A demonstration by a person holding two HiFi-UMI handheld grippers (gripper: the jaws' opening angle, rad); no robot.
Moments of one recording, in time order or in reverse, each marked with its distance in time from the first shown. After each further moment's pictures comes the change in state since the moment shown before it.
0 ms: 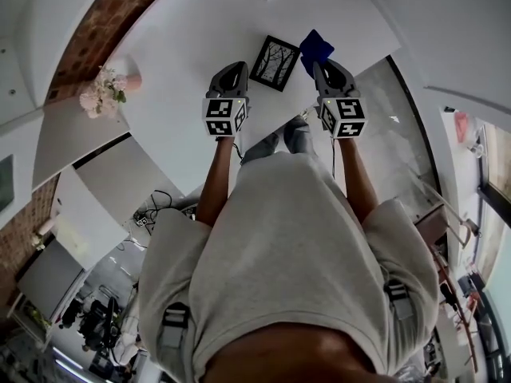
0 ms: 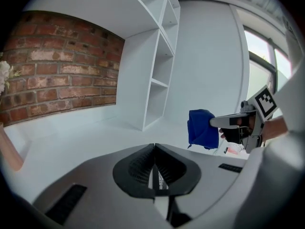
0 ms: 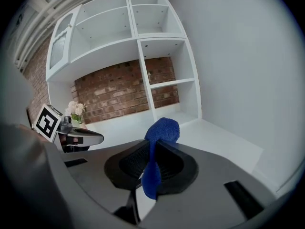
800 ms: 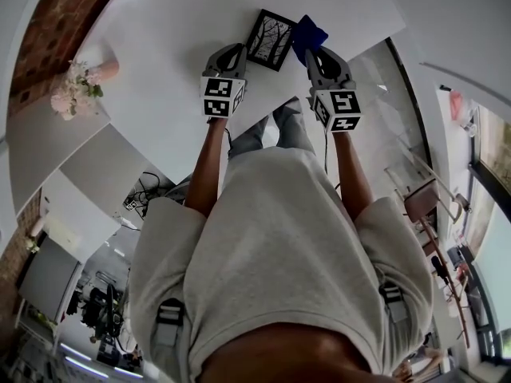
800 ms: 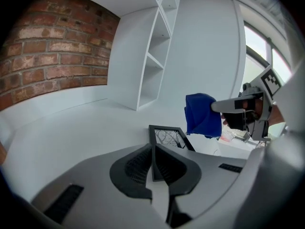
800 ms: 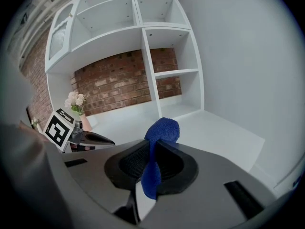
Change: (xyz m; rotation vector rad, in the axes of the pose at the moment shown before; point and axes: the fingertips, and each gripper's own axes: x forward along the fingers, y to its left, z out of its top) left arm 0.036 -0.001 -0.064 0.031 0.137 -0.103; right arm 0.013 0.023 -0.030 -0.005 0.078 -0.009
